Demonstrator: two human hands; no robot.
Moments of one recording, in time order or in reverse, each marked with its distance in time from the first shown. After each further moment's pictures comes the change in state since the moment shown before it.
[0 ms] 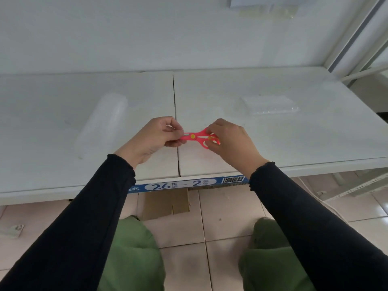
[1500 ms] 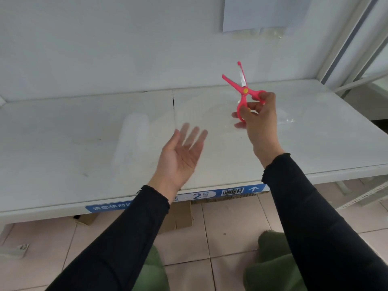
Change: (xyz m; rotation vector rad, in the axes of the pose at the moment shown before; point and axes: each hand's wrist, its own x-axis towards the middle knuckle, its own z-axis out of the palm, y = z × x) left_hand -0.006 0.005 0.069 -1.442 -0.026 -0.087; right_hand 0.027 0.031 -0.054 1.022 0.591 0.435
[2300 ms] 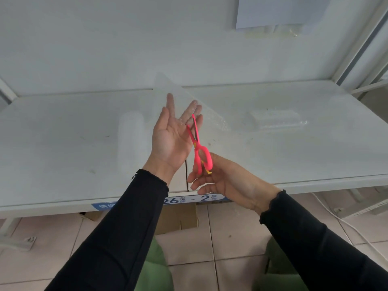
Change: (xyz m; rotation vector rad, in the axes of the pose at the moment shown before) left_hand 0.020 0.044 0.017 0.183 -0.152 0.214; right_hand -0.102 -0.005 0.031 0.229 -0.883 0.667
